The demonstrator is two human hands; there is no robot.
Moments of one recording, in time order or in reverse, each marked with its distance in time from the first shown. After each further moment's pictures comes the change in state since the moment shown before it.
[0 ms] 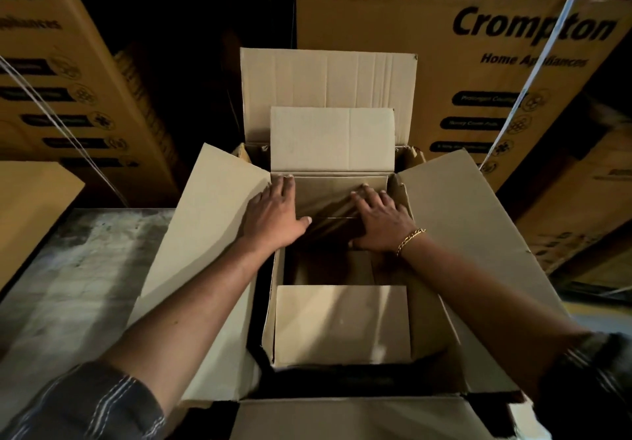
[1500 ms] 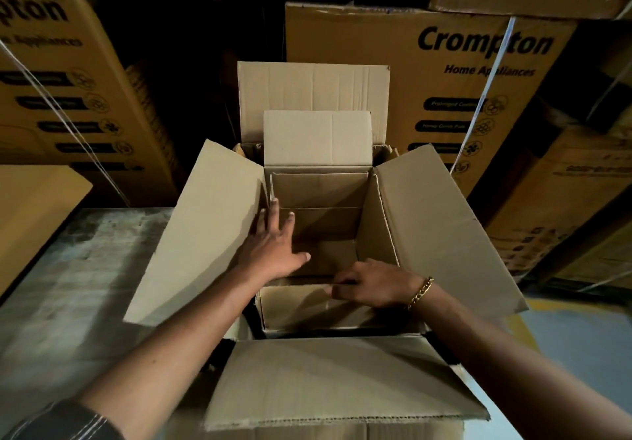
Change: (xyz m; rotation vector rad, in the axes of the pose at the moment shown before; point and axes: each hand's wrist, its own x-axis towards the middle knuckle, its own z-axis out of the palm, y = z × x) left_hand -0.106 0.033 -0.002 -0.040 -0.246 -0.050; right_hand -0.167 -0.036 -0.004 0.368 -0.326 -0.275
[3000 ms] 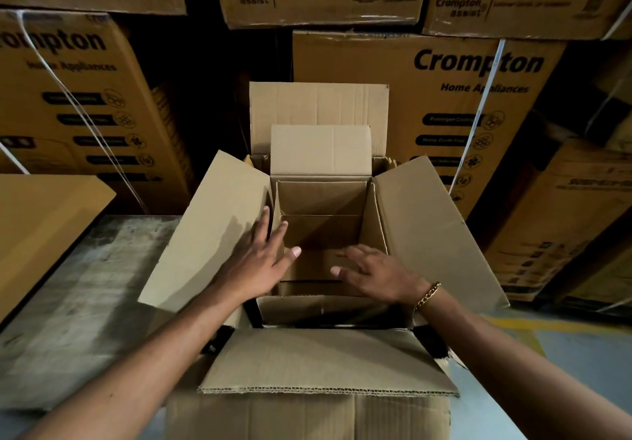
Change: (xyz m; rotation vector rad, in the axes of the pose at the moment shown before) left_hand -0.063 -0.011 -0.013 -0.093 0.099 0.058; right_hand -0.026 0.011 0.001 0.012 0.265 0.001
